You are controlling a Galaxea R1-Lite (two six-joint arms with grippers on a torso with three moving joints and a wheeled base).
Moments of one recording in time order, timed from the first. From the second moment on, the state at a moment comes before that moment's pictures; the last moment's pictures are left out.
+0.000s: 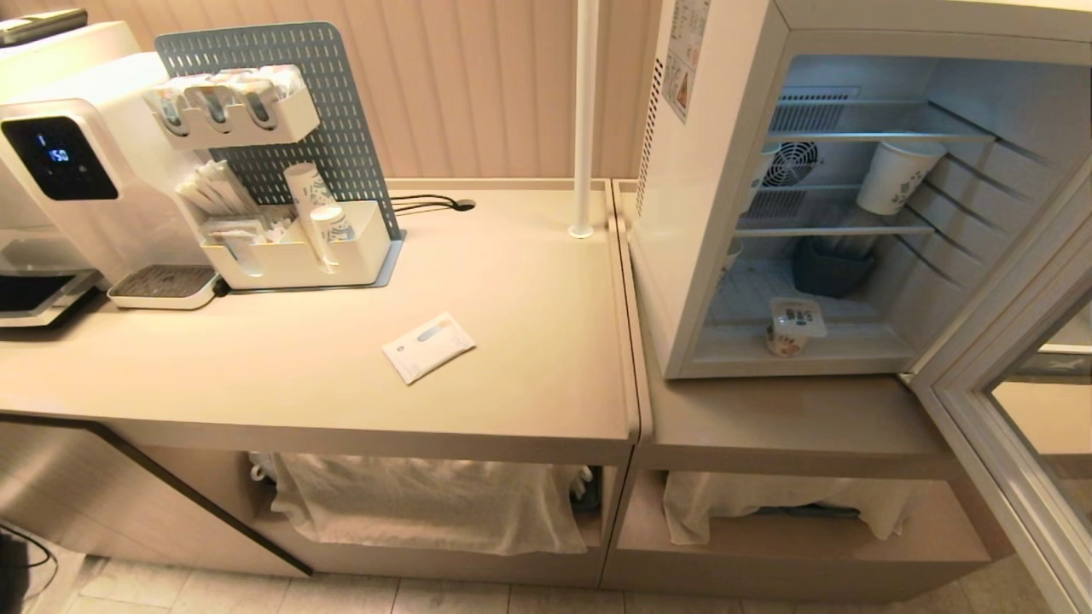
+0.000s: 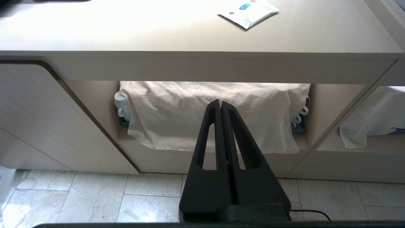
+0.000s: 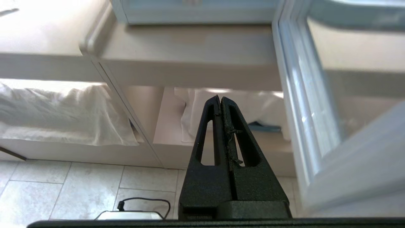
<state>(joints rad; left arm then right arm) 0.00 0.00 0.00 0.01 0.00 0.02 -0.01 0.12 -0.10 0.07 0.01 -0.04</state>
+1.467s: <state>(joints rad) 0.00 0.00 0.00 0.01 0.00 0.00 0.19 1.91 -0.14 -1.44 -0.07 -0.01</state>
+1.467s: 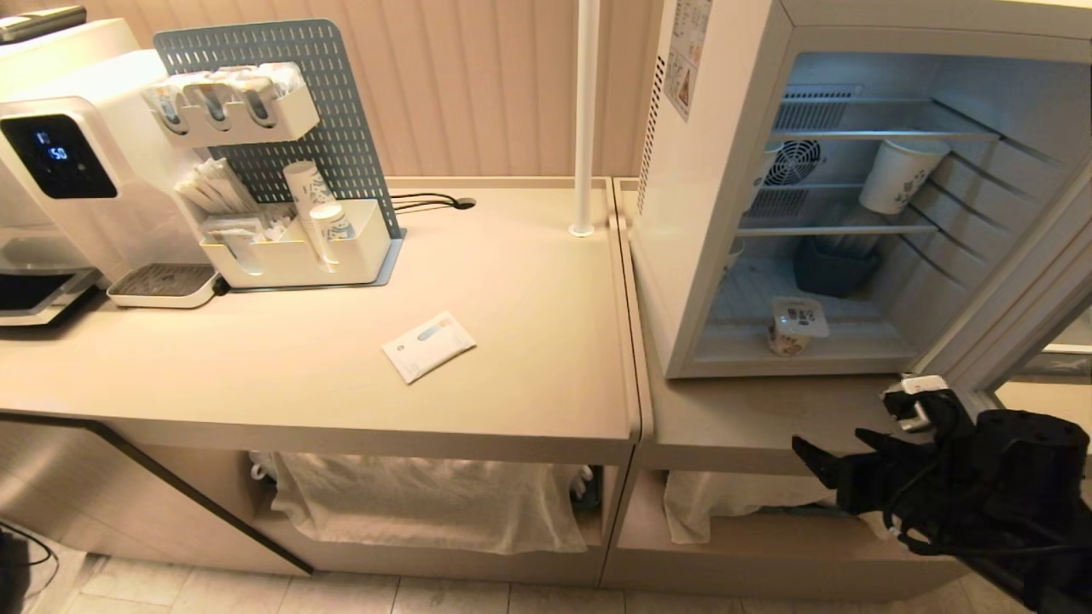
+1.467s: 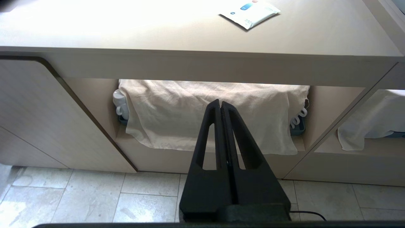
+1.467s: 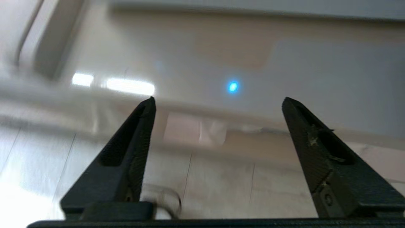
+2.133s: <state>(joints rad) 0.00 0.00 0.00 0.01 0.00 0.00 0.21 2.11 -0.42 -1.52 -0.20 0.03</state>
